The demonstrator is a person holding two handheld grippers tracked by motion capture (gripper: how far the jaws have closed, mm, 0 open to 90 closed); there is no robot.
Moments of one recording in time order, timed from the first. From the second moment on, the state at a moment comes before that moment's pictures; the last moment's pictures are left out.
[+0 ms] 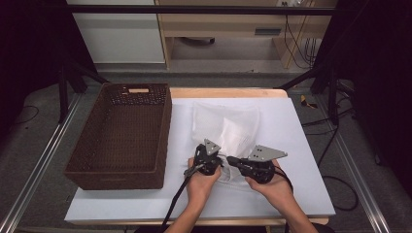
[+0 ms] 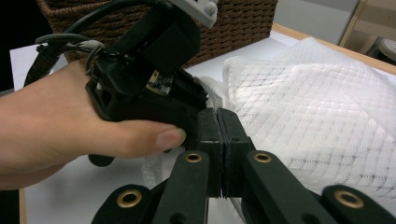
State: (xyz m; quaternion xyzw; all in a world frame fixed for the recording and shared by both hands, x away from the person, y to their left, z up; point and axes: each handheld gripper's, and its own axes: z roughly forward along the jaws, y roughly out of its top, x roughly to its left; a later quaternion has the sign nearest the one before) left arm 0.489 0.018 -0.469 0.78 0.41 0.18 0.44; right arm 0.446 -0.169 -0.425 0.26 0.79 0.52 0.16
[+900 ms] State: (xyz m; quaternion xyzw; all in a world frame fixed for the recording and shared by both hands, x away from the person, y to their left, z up) left arm 0.446 0.048 -0.452 0.82 0.37 0.15 0.42; right arm 0.453 -0.176 -0.432 0.28 0.80 0.51 0.17
